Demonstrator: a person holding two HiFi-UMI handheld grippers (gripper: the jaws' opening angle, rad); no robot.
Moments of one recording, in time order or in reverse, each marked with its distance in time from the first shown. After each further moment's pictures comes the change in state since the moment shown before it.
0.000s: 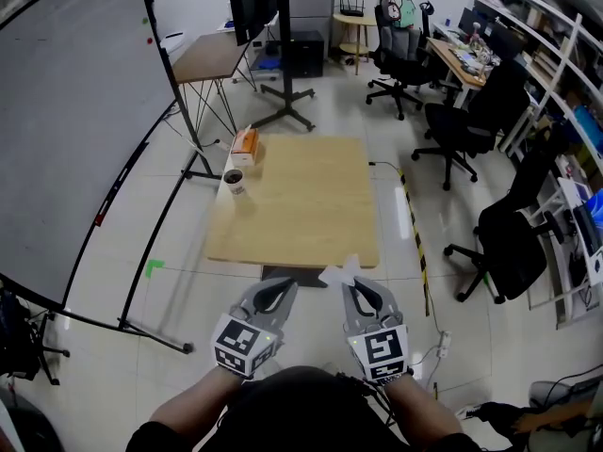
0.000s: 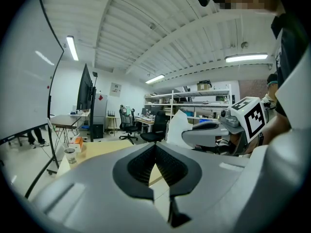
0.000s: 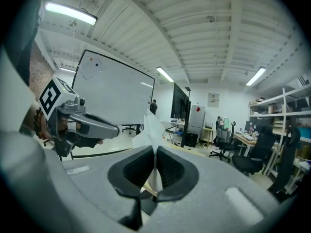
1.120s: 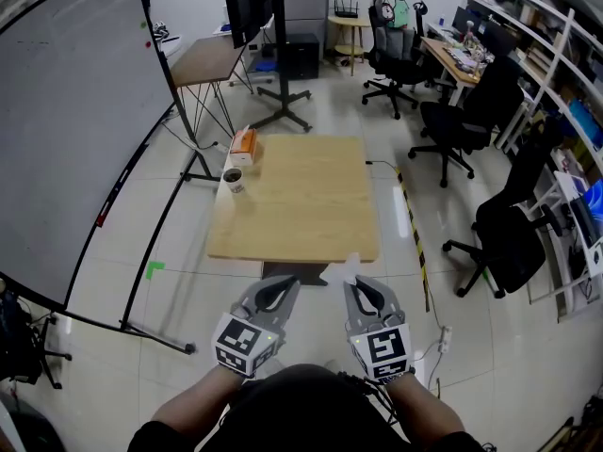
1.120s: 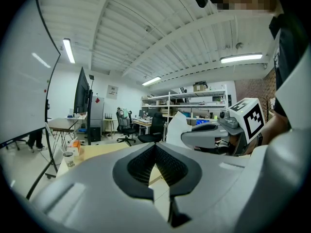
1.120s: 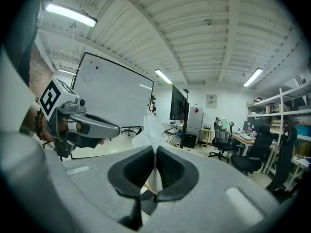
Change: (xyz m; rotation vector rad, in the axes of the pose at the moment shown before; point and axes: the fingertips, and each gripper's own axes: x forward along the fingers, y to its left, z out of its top) left arm -0.014 -0.021 0.005 0.028 -0.024 -0.028; right arm -0.024 0.009 0.001 0.012 -0.023 -0.019
